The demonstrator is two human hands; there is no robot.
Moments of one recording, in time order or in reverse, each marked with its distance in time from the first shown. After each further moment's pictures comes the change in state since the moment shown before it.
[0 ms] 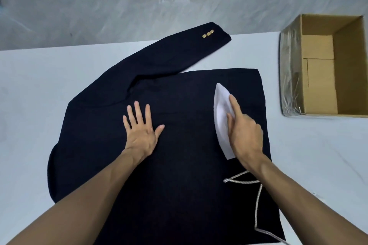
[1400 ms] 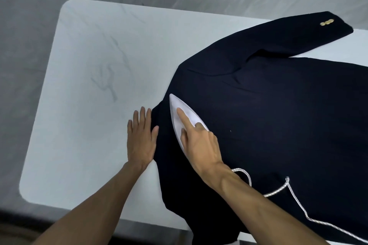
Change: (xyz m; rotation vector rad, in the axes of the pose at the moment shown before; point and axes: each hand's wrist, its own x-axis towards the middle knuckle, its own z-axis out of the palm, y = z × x) left_hand -0.100 -0.293 0.091 -0.432 0.238 -0.158; right_hand -0.182 -0.332 0.119 0.077 -0.322 -0.426
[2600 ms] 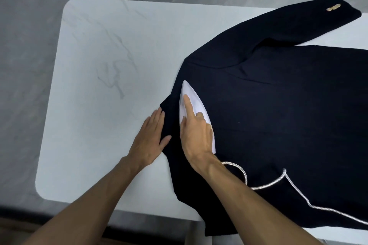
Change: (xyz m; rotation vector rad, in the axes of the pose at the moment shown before) left_hand -0.008 -0.021 -0.024 0.058 -0.273 0.360; right_hand 0.017 -0.031 0.033 0.086 0.125 0.245
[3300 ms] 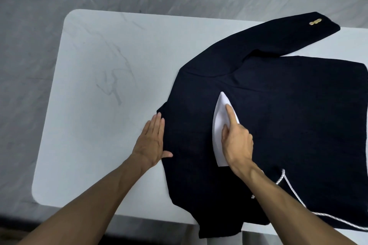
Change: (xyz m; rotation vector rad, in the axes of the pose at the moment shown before) left_hand 0.008 0.031 -0.017 0.507 -0.275 -0.019; right_hand 0.001 0.091 -0.054 0.072 0.124 0.130
